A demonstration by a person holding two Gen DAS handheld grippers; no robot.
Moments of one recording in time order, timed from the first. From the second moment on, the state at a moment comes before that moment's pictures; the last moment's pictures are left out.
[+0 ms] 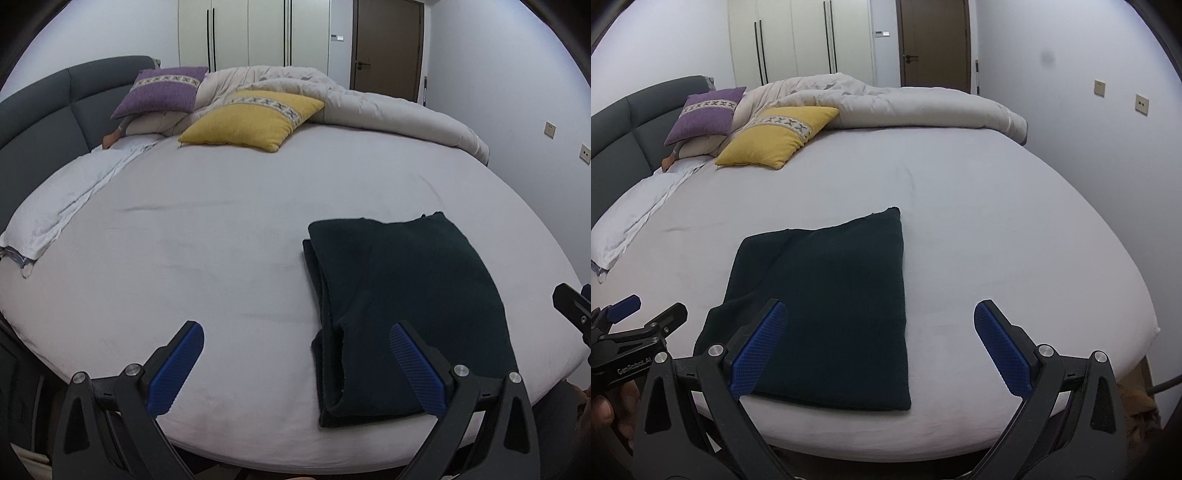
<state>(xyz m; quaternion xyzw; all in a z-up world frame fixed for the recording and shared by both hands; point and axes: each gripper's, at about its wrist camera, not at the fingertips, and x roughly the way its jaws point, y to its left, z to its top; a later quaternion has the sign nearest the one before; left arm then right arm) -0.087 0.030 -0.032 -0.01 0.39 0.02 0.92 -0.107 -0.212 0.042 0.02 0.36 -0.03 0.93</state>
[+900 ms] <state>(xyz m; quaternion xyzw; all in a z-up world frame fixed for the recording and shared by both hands) -0.076 0.044 -0.049 -0.01 0.40 0.02 0.91 -0.089 -0.190 0.008 0.00 0.39 -0.02 0.92</state>
